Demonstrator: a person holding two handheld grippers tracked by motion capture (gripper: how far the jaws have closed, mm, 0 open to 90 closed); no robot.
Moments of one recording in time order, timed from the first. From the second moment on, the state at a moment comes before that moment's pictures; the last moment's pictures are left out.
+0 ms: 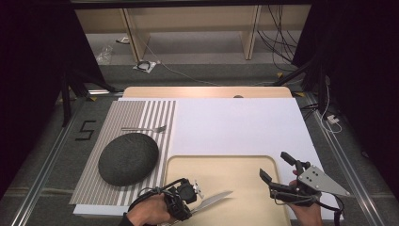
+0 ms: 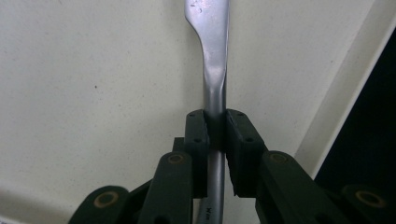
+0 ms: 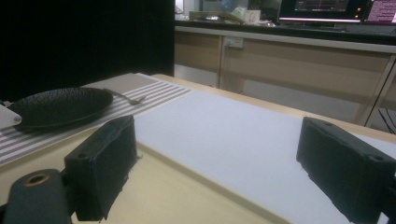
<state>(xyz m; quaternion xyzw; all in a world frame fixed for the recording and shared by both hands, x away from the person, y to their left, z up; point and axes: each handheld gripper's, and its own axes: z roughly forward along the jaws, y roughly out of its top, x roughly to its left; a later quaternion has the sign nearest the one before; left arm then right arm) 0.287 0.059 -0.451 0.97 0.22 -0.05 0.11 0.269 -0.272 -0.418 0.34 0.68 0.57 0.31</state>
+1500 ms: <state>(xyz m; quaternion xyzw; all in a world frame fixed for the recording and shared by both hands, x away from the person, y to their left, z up) 0.275 0.042 -0.458 0.96 0.18 0.01 0.21 0.268 -0.272 -0.417 0.34 0.68 0.57 0.31</state>
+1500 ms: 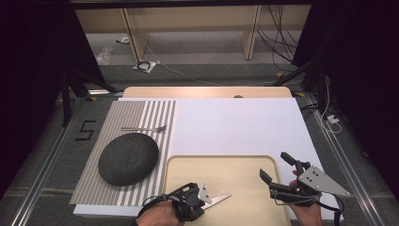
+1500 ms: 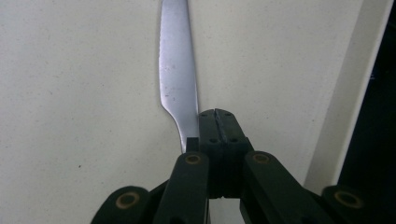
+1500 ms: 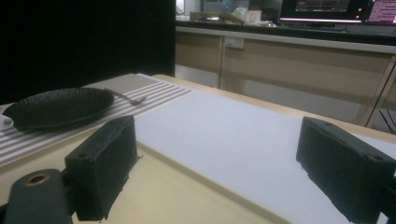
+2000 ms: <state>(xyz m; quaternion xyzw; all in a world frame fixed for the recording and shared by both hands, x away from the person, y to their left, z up) 0.282 0.048 -0.462 0.96 0.20 0.01 0.21 0.268 -0.273 -0.417 0.34 0.68 0.57 0.31</state>
